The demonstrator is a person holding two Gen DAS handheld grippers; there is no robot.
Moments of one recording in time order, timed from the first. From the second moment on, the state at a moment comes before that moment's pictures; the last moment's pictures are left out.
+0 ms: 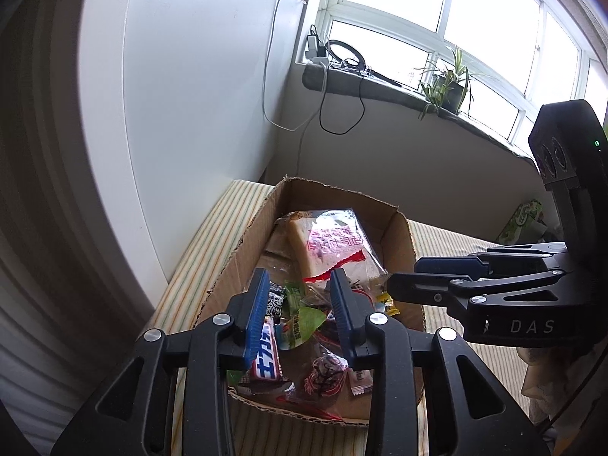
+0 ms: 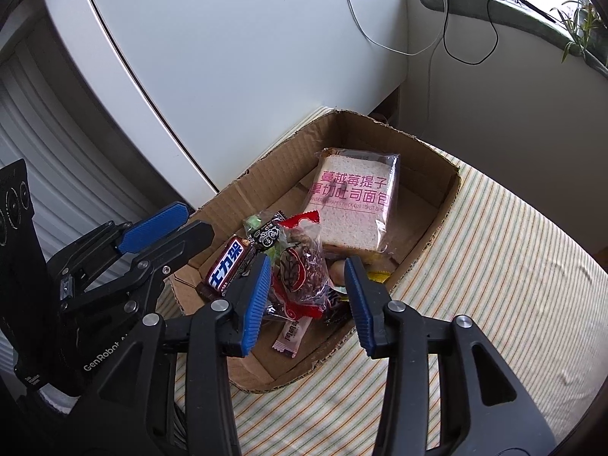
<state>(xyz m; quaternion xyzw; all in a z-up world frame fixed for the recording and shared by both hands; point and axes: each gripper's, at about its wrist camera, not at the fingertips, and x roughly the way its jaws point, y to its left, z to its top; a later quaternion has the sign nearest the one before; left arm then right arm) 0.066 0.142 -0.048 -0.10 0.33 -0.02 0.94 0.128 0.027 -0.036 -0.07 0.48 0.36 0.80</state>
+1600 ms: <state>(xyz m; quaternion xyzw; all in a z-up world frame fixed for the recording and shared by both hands) -0.027 0.086 -0.015 -0.07 0.28 0.06 0.96 0.005 -0.087 -0.002 -0.08 0.33 0.24 0.91</state>
